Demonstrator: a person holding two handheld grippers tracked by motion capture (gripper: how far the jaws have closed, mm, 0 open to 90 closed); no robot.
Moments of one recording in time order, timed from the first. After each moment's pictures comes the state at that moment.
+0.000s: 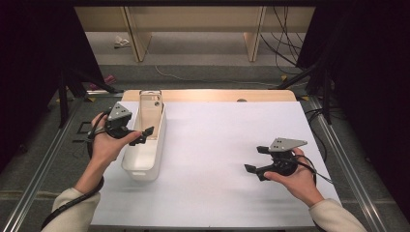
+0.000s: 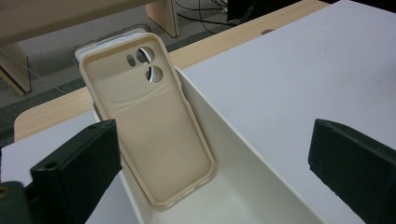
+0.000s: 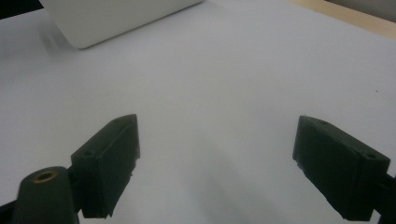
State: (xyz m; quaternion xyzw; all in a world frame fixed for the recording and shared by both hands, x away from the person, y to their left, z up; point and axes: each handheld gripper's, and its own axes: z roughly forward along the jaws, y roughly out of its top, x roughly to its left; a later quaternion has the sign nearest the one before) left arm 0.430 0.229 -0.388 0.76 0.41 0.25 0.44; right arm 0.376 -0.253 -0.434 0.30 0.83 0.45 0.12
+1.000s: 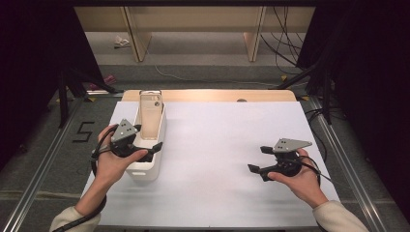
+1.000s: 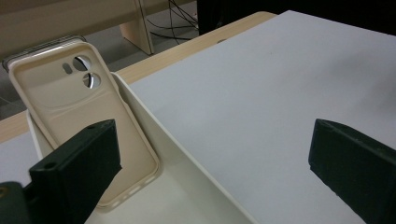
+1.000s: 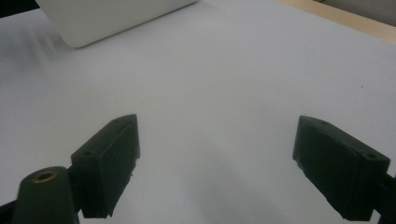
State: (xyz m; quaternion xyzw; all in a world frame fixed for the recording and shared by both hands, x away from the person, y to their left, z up) left arm 0.383 0.205 -0.398 0.77 0.36 0.24 0.47; right arm 0.373 -0.262 -0.432 0.30 0.83 0.45 0.13
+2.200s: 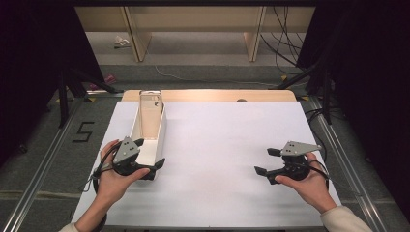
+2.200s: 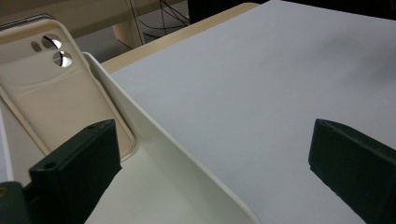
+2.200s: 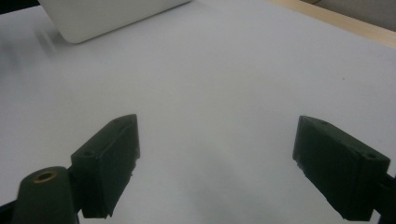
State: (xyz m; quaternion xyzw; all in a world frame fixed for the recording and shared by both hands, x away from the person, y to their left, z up) left arm 0.350 0.200 -0.421 0.77 0.34 0.25 0.48; right arm 0.361 -0.279 -0.429 0.30 0.83 0.45 0.14
